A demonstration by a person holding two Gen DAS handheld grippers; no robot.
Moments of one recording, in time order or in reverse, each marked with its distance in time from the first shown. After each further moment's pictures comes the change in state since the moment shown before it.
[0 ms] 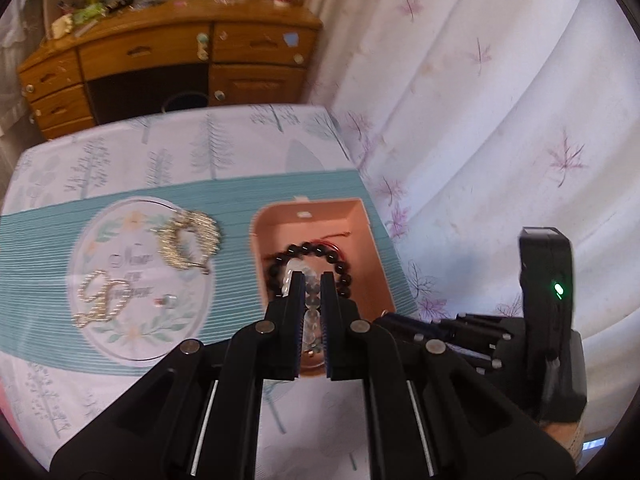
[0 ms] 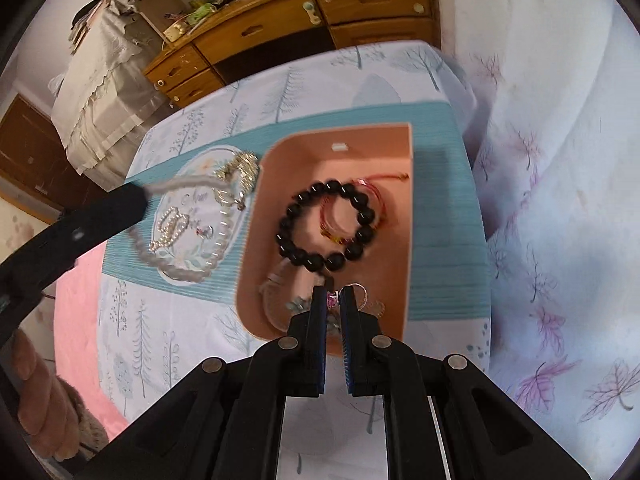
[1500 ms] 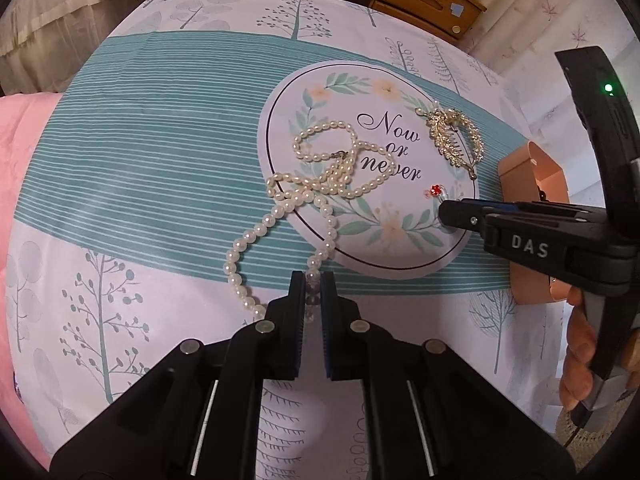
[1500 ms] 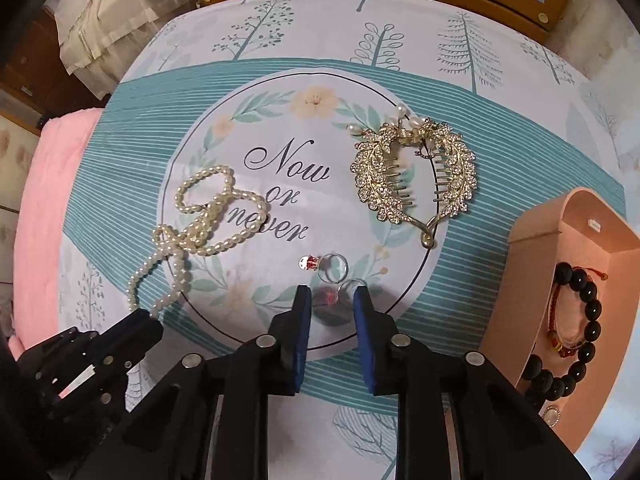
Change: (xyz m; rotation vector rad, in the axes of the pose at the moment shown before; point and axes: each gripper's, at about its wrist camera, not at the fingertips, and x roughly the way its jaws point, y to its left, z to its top) left arm 0.007 0.237 -0.120 -0.333 0.129 0.183; right arm 0.174 0.215 0.056 -0.278 0.227 -0.144
